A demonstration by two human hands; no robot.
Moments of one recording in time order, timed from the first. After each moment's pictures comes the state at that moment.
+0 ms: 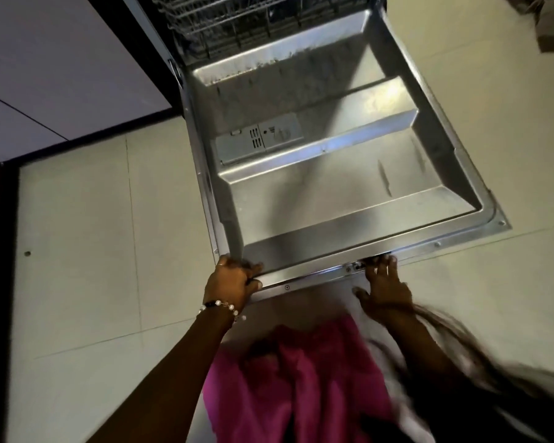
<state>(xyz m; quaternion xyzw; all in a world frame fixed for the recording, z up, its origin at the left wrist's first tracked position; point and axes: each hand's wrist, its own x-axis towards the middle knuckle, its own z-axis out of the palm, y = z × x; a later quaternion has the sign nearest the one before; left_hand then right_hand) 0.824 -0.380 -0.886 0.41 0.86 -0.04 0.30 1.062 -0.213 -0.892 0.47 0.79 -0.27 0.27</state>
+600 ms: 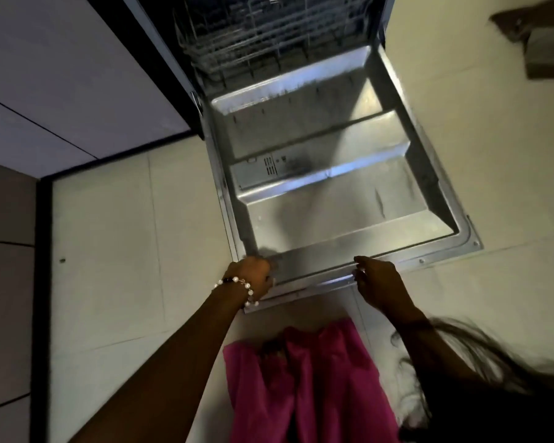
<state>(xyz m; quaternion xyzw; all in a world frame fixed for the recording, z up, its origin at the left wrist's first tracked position) 0.811 -0.326 -0.775 0.47 0.78 -0.15 0.38 1.028 -0.191 -0.817 0.45 0.81 -0.35 0.09</state>
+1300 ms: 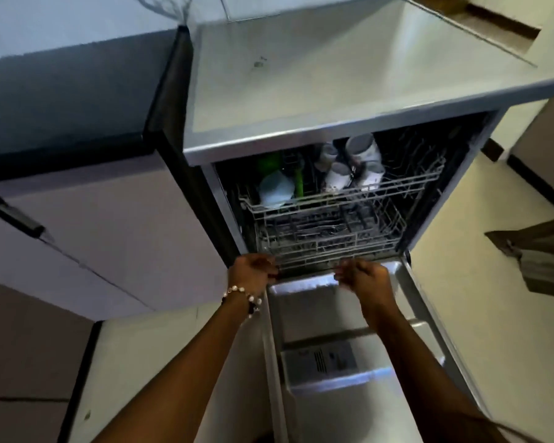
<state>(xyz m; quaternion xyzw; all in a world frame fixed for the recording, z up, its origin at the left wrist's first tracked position) 0.524 -0.140 -0.492 0.10 0.81 0.49 0.31 0.683 -0.013 -0.517 0.45 0.50 -0.69 -0.25</state>
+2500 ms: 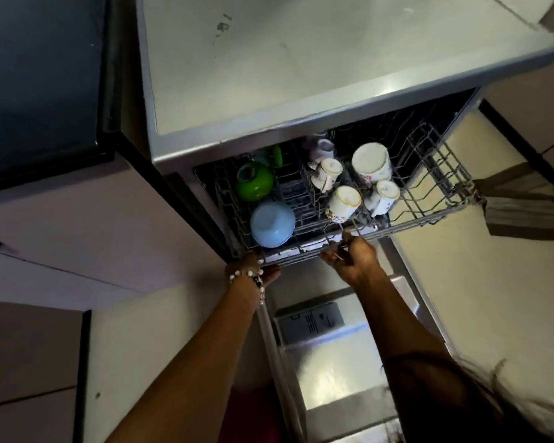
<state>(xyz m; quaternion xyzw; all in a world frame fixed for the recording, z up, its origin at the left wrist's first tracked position) 0.522 -0.113 -0.481 -0.24 0.61 0.61 0.45 0.645 0.012 -0.488 0.59 0.16 -0.76 -0.23</state>
